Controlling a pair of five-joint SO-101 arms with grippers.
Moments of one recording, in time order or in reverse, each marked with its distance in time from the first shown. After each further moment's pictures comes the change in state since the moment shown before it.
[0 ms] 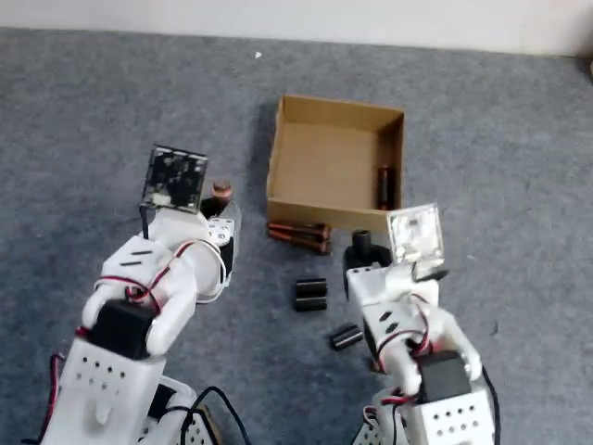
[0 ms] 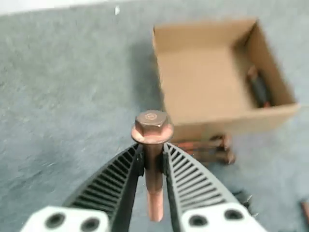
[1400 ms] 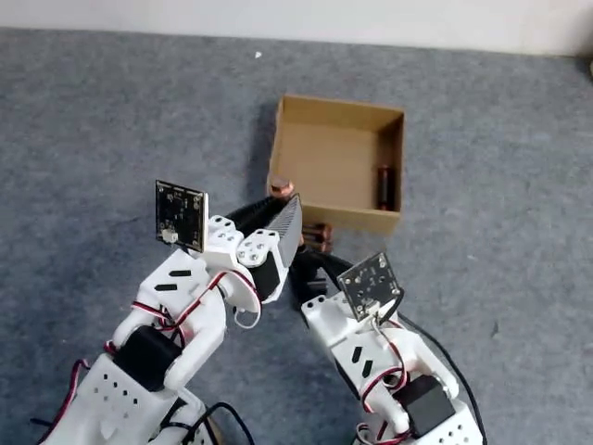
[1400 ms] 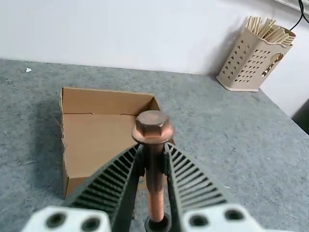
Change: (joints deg) left arm 15.8 -9.1 11.8 -24.2 16.2; right arm -17.7 -18.6 11.3 -6.3 3.0
